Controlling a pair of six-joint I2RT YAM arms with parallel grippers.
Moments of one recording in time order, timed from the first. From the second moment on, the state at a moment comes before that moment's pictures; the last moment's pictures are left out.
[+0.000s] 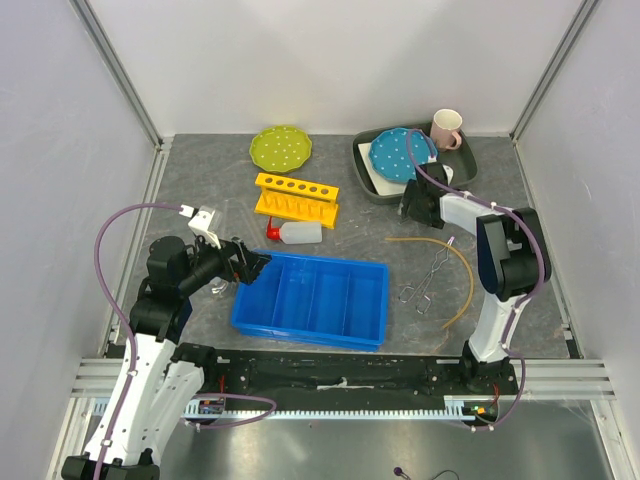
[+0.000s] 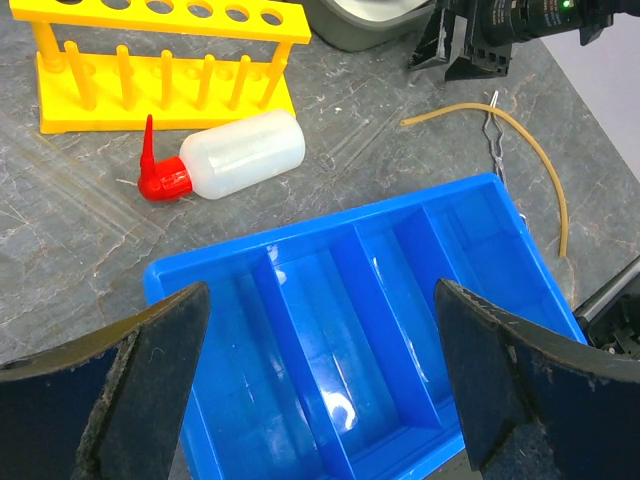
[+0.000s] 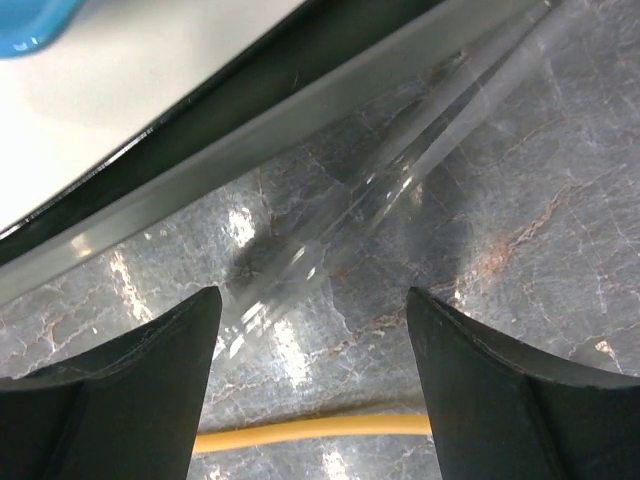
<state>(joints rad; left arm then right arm) -0.15 0.58 0.62 -0.36 0.48 -0.22 0.20 1.90 1.21 -0.26 0.19 0.50</state>
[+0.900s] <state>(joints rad) -0.16 0.57 0.62 -0.36 0.48 -0.22 0.10 1.86 1.13 -0.24 0.22 0.49</state>
